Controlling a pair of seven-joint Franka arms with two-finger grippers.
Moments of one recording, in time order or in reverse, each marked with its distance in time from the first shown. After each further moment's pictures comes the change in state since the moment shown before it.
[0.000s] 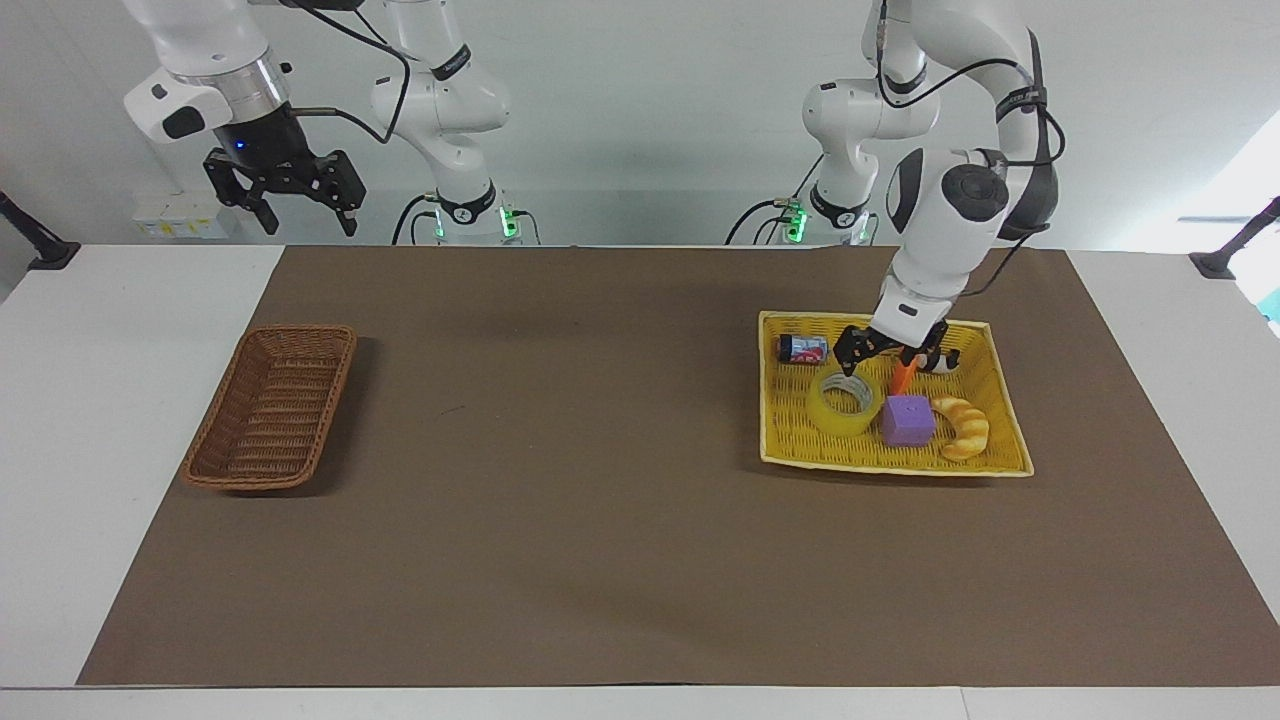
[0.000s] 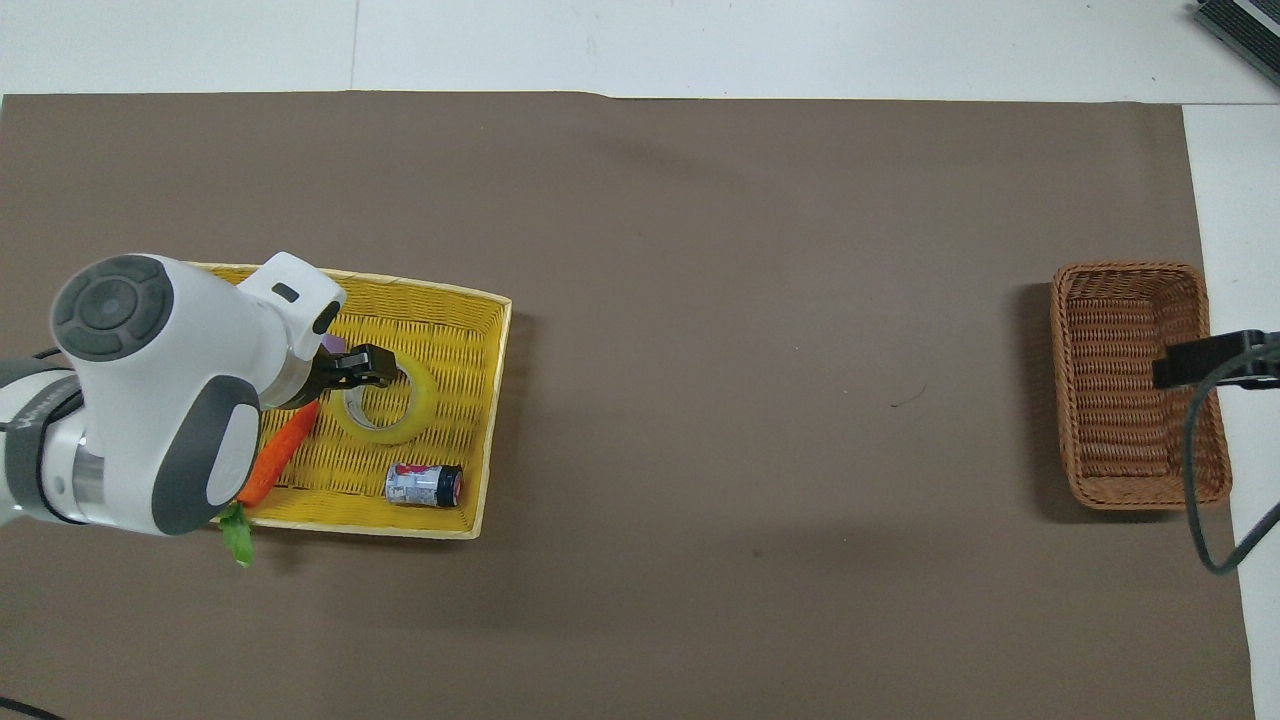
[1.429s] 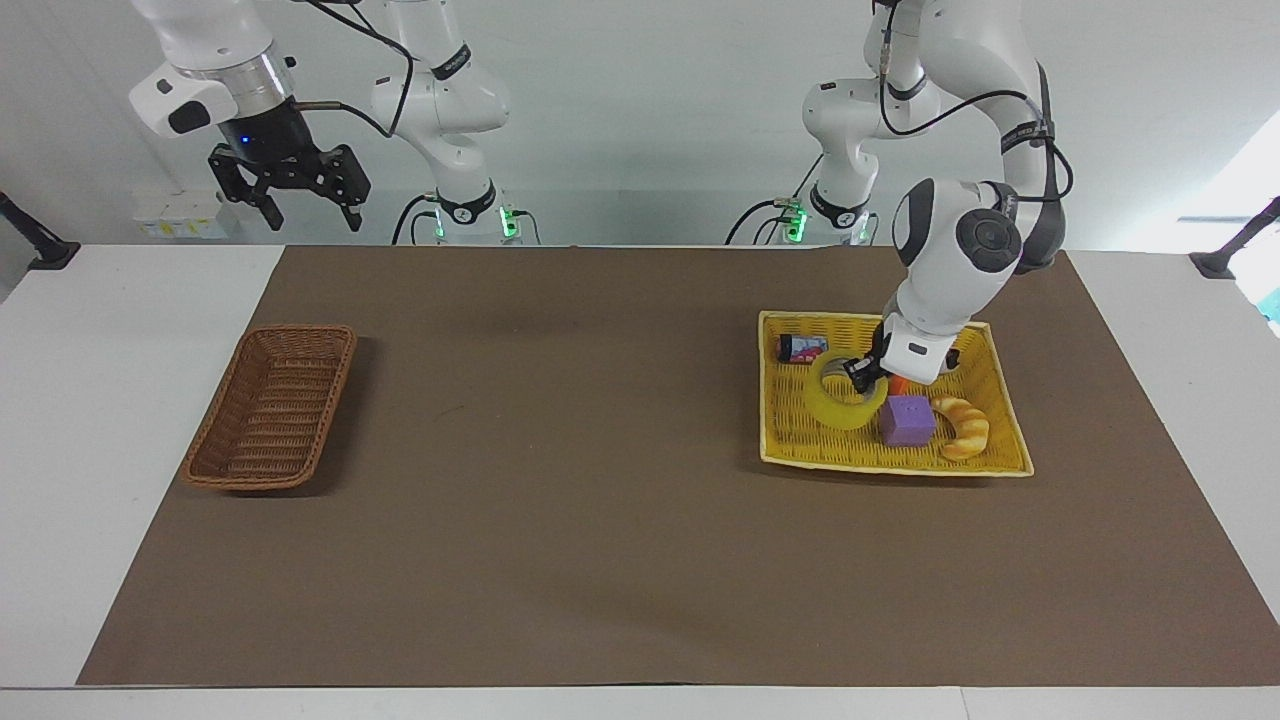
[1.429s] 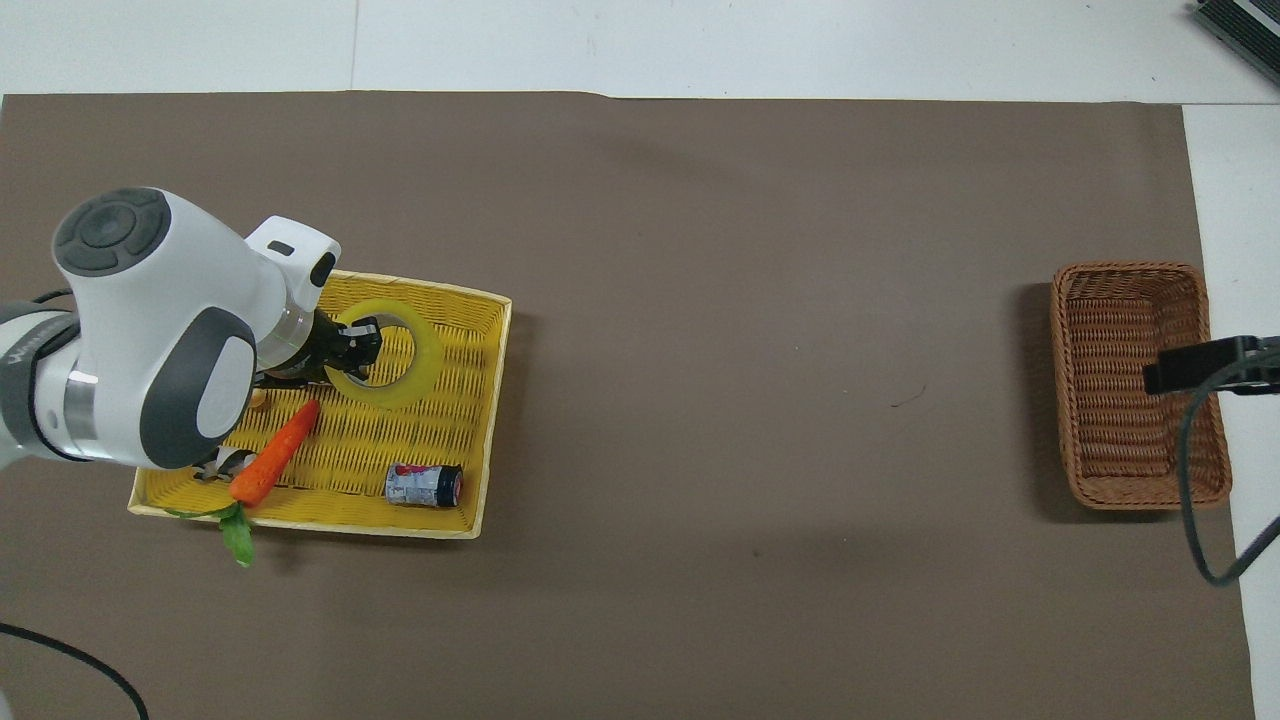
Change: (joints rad) left arm 0.004 0.089 0.010 0.217 -0.044 -0.216 -0.062; right arm 0.006 -0.006 0.008 0.001 0.044 -0.012 0.000
